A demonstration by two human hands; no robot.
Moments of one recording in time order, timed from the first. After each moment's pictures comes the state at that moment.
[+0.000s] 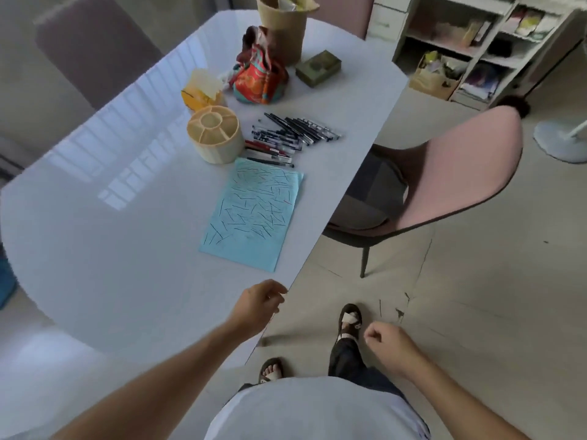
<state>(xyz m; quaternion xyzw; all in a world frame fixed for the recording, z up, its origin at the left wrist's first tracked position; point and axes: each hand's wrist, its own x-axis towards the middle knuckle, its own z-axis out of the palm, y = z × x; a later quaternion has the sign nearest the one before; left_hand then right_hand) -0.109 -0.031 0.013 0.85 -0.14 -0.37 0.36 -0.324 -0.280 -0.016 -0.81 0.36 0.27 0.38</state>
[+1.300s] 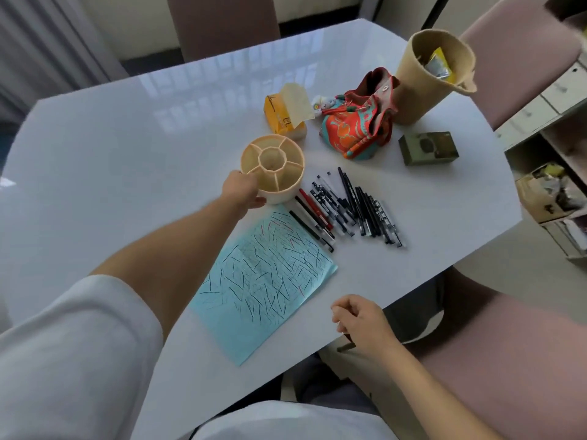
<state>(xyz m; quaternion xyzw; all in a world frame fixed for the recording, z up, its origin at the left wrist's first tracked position) 0.281 -0.104 0.015 0.67 0.34 -0.16 0.64 0.029 -0.384 0.040 -0.82 0.19 0.30 0.46</state>
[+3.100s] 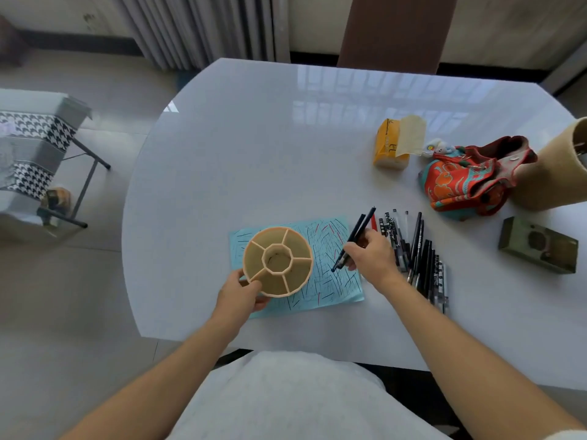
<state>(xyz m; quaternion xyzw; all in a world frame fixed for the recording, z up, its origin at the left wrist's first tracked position) -0.010 -0.145 0.029 0.53 0.56 -0.03 0.64 0.215 -0.330 0.024 -0.83 -0.08 0.30 0.46</state>
